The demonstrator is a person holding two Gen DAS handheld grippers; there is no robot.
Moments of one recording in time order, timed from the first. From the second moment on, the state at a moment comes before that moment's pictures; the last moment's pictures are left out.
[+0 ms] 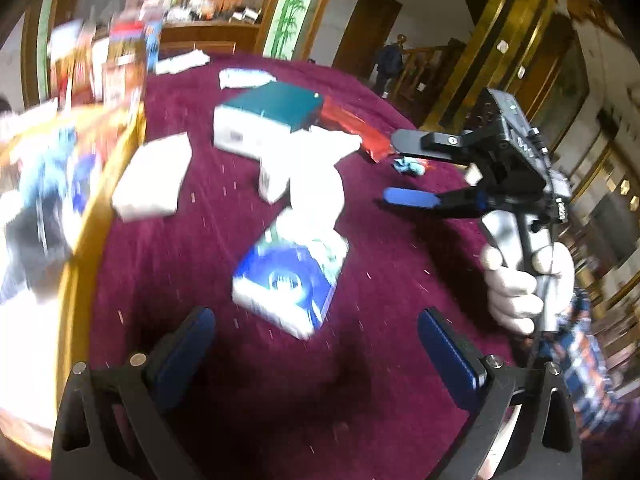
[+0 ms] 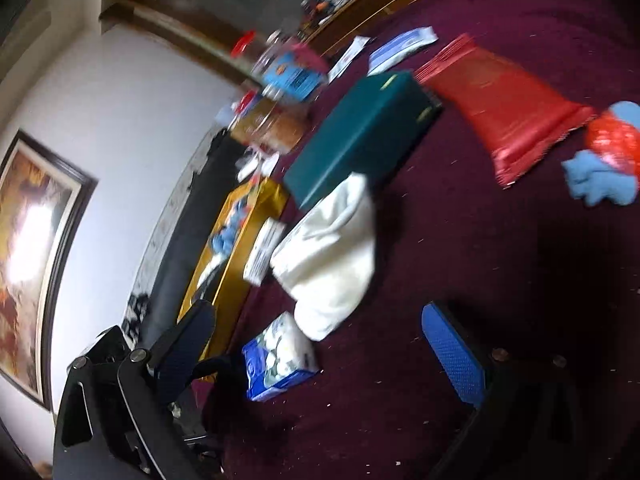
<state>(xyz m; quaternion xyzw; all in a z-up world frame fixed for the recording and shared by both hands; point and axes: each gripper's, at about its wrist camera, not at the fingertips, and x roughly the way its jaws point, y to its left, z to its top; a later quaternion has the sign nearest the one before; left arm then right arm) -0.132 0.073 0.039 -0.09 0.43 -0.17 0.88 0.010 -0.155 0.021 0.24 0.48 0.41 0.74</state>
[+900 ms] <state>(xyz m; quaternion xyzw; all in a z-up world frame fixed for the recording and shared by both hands) -0.147 0.107 0.075 -0.04 0.38 -0.14 0.91 0.004 -0.120 0.032 0.14 0.49 0.33 0.80</state>
